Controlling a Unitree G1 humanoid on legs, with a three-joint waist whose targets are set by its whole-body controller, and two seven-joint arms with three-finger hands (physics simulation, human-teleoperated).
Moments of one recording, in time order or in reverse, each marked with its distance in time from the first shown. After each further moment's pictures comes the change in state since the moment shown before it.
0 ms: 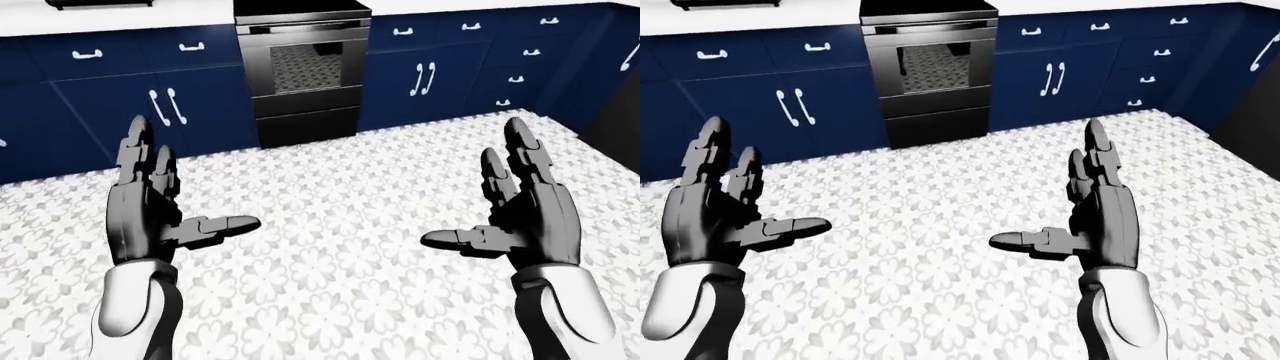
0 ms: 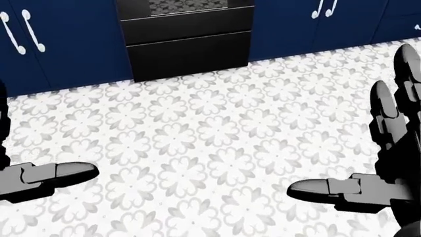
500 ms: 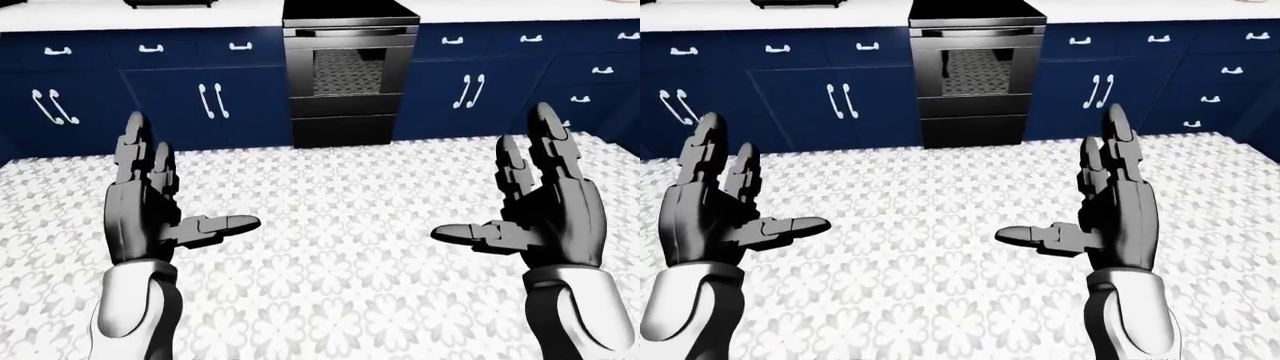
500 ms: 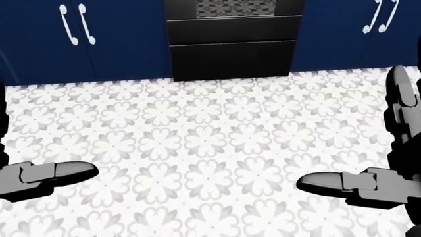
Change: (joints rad) left arm 0.001 0.000 -0.001 0.003 0.004 -0.030 -0.006; right arm -0.012 -0.016 -0.037 -0.032 0.084 -0.041 -0.054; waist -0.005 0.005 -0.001
